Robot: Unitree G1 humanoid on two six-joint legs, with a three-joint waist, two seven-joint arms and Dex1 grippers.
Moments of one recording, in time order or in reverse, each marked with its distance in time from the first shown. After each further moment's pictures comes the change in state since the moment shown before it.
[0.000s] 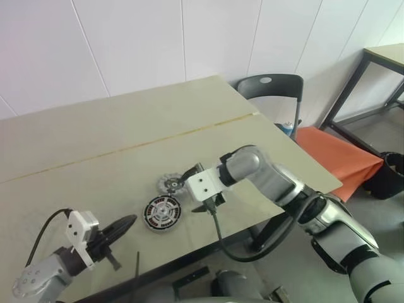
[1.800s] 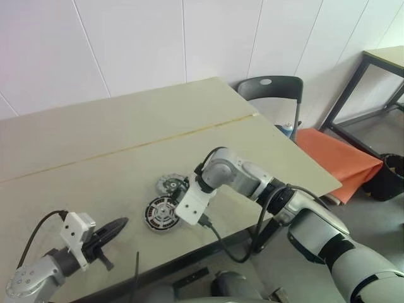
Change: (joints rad) left arm -0.021 0.010 0.029 0.078 0.087 -0.014 0.017; right arm -0.069 0.165 0.087 0.289 -0.260 -0.421 0.052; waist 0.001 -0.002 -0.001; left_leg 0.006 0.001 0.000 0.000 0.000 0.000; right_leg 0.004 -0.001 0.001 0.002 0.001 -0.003
